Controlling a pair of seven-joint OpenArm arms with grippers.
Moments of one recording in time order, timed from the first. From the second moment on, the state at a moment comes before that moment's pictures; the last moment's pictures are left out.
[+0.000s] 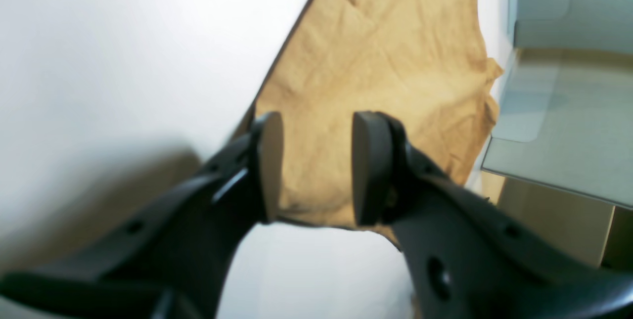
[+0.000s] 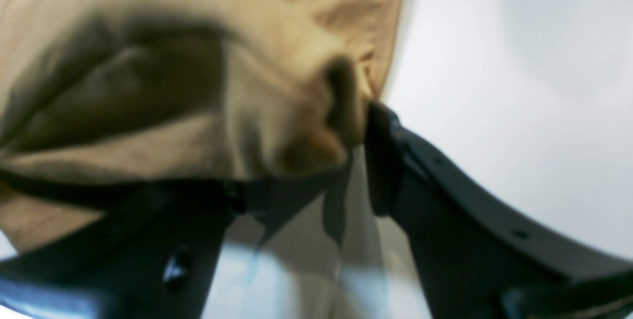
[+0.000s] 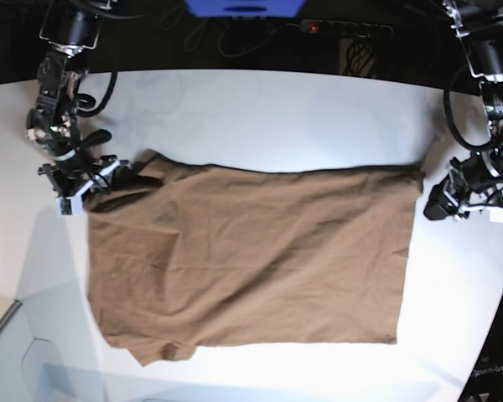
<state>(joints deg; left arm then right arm) -2.2 -25.6 -22.3 70.1 -71.8 -0.2 56.1 -3.9 7.7 21.1 79.6 5.1 25.1 -25.8</state>
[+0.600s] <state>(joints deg) -1.2 -24.5 -25.9 70.1 -71.9 -0.1 56.2 -15.7 6.4 21.5 95.4 4.8 25.3 -30.0</state>
